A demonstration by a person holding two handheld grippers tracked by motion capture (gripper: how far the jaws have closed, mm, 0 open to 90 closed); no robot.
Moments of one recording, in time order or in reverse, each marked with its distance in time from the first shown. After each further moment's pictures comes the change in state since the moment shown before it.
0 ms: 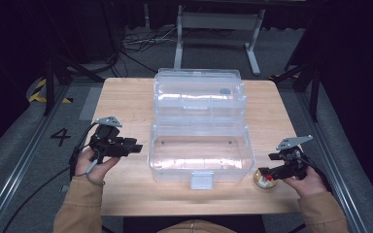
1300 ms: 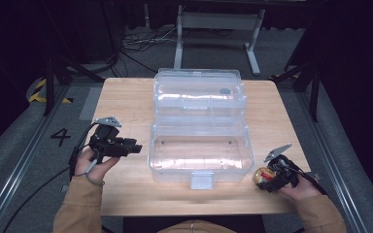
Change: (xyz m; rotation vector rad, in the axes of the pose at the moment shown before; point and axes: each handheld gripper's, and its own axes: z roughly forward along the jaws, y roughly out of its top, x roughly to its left) left arm 0.003 -0.002 0.001 0.006 -0.011 -0.014; right arm 0.009 -0.016 0.036 0.260 0.001 -0.057
